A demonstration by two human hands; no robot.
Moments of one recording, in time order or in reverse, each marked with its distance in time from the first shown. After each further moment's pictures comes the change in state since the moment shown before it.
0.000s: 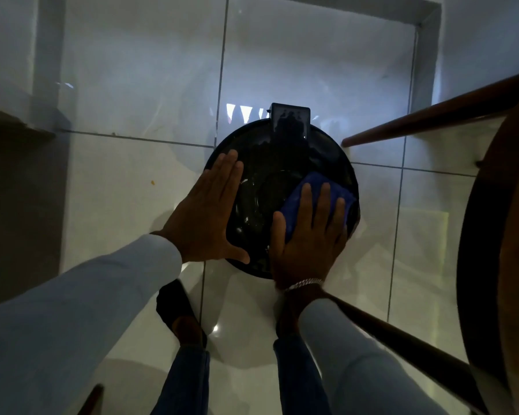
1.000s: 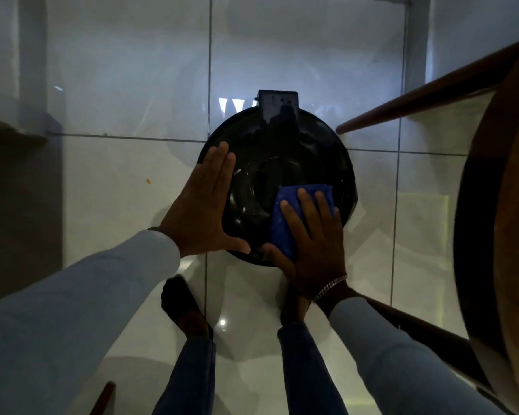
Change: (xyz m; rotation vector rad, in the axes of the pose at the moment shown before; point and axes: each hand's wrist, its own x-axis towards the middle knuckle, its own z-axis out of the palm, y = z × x) left_hand 0.000 0.000 0.000 -0.049 -0.008 -0.011; right_hand -0.011 0.058 0.015 -0.026 -0.008 -0.489
